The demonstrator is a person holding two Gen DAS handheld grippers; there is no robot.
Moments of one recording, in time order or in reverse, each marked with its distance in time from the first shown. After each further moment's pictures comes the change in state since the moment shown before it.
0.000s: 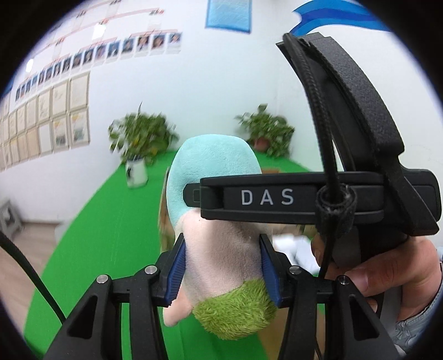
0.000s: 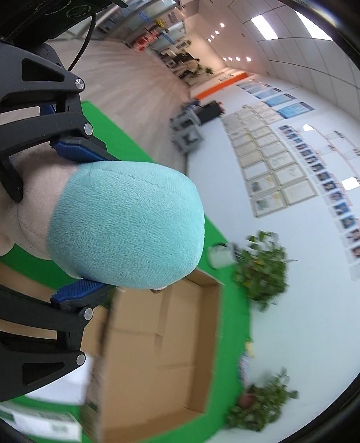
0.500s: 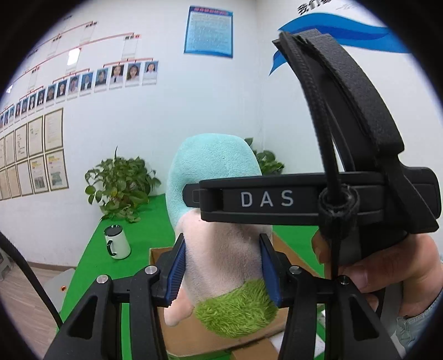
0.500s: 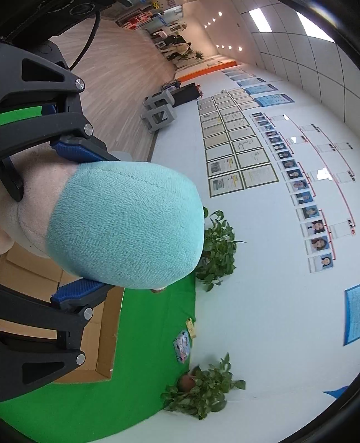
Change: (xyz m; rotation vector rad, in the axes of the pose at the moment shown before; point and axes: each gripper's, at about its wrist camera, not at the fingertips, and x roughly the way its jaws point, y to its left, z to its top) left arm 0.062 0.009 0.153 0.060 -0.083 -0.064; right arm -0.047 -0.058 0.220 -0.043 -0.110 -0.090
